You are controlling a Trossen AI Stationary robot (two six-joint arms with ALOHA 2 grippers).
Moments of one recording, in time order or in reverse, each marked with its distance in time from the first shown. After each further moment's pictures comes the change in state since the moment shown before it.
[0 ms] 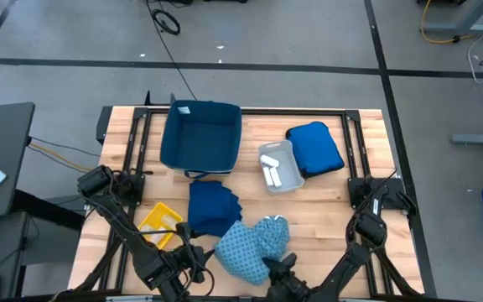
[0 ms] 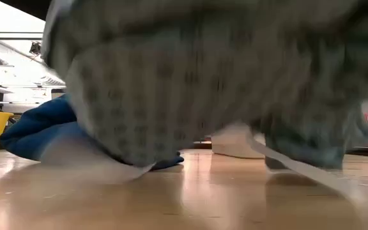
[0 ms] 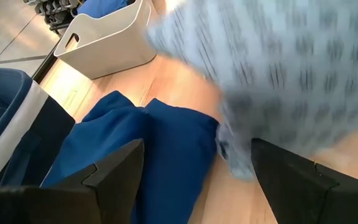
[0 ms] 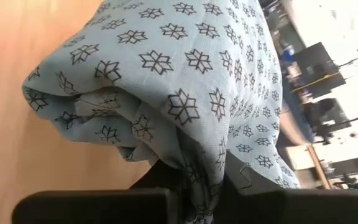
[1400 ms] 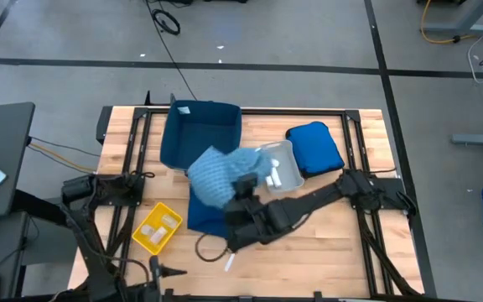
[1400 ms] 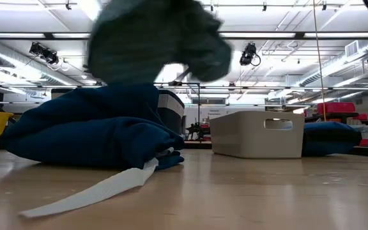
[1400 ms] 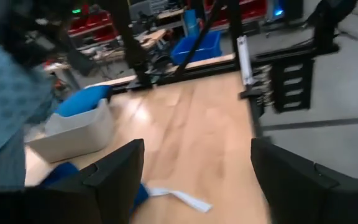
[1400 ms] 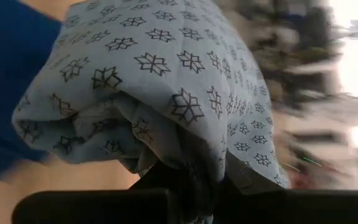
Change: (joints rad) left arm -0.311 0.000 0.000 0.401 -0.369 0.184; right arm -0.490 -0.237 0.266 0.045 -0.162 -0.841
